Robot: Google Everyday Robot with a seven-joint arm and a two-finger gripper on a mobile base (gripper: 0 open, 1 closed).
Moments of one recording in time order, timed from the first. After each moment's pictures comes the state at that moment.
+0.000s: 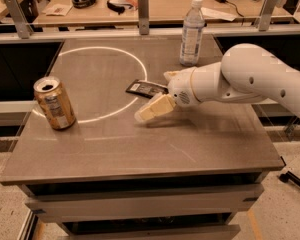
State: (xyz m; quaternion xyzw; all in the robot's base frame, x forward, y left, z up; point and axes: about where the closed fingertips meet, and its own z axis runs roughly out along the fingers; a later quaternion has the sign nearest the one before) arm 0.594 -0.015 0.831 -0.47 0.74 0.23 0.42
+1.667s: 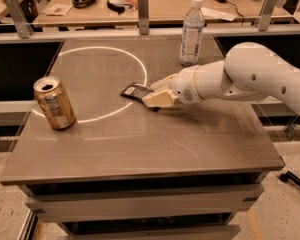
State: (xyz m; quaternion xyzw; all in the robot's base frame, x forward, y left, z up) arm 0.606 -0.021 0.831 -0.46 0.74 0.24 0.43
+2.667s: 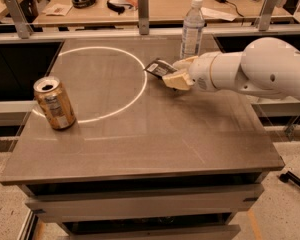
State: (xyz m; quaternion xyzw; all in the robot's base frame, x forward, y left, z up) arm 0.644 -0.079 0.869 -0.43 0.74 0.12 0.51
